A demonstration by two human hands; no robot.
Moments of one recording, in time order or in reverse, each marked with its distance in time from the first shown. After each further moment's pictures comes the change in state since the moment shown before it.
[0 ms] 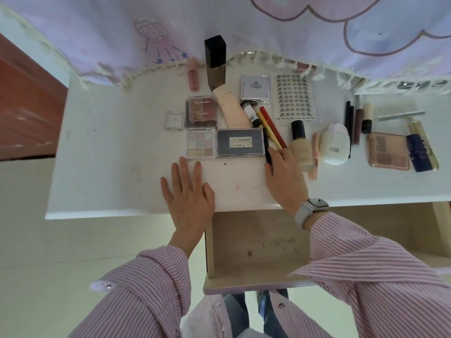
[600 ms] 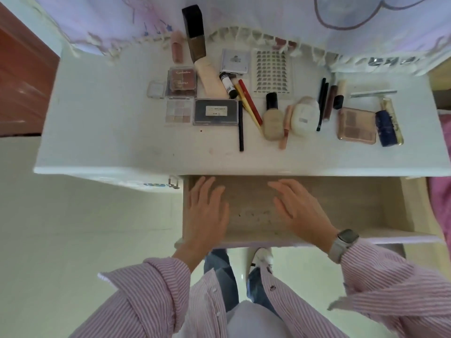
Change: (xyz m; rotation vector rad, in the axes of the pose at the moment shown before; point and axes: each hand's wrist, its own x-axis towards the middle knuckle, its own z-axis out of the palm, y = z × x) left_hand -0.116 0.065 0.005 -0.259 -0.008 0.226; right_hand -0.128 0.078 -0.072 0.008 -0.271 -0.301
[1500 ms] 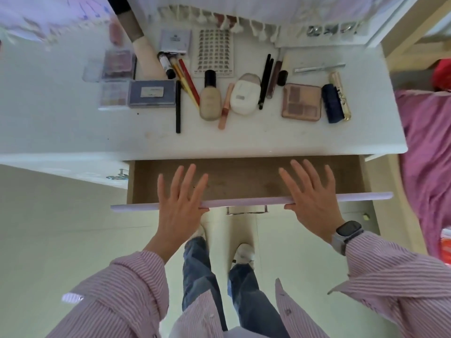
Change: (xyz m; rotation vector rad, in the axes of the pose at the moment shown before) left_hand -0.007 0.065 0.055 0.422 0.009 0.178; right_hand -0.080 0.158 -0.010 -0.594 0.045 0.014
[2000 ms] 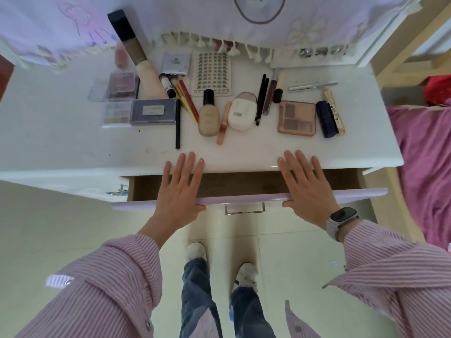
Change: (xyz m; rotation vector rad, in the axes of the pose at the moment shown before) left_hand 0.052 -0.019 -0.007 0.073 -0.171 0.062; right_hand 0.042 0.016 -0.002 -0.093 -0.034 -0.062
